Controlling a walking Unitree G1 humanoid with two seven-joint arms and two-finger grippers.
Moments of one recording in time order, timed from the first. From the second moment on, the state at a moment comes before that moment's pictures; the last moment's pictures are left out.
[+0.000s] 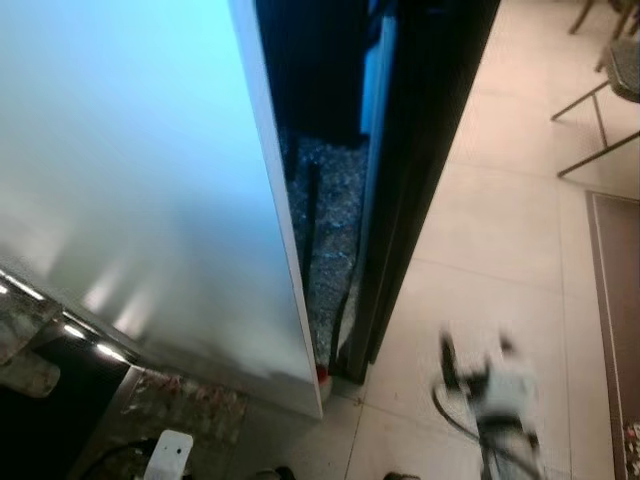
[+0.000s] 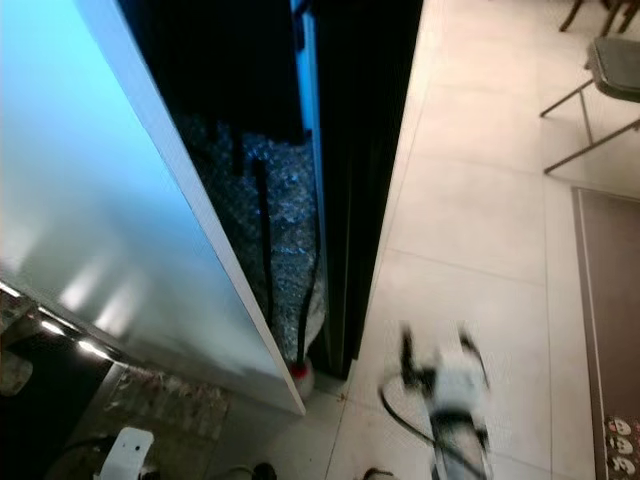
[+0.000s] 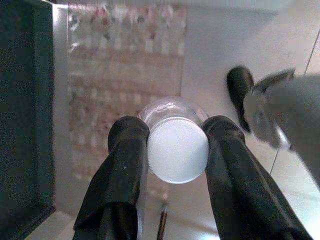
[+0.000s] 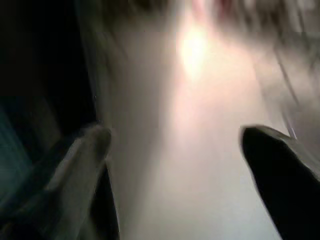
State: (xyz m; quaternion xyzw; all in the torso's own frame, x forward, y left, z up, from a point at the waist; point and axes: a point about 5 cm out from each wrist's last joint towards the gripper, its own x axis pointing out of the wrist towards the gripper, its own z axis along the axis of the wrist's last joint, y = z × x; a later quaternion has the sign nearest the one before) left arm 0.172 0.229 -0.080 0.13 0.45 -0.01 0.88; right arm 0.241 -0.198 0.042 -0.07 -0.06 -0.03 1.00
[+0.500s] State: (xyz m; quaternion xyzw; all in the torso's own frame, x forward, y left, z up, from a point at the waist) left arm 0.167 0.230 -0.082 0.13 0.45 0.00 0.88; right arm 0.210 -0.186 0.061 -0.06 -0.02 -0.01 1.00
